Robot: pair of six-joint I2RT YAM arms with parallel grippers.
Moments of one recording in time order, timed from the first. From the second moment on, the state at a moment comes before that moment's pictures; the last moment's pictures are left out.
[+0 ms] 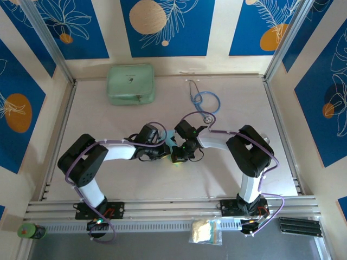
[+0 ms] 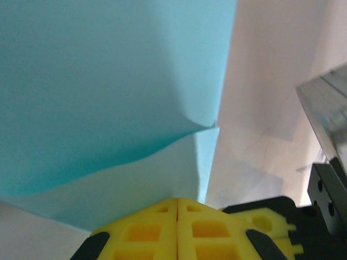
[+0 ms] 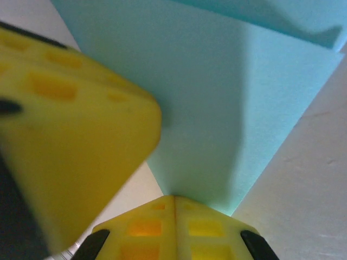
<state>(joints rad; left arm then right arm) -0.68 1.70 0.74 0.07 0.43 -0.96 0.72 1.82 1.01 -0.49 -0.49 0.50</state>
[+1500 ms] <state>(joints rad) -0.52 1.62 0.87 -0.16 0.43 -0.84 0.64 1.84 1.11 -0.59 -0.50 0.21</state>
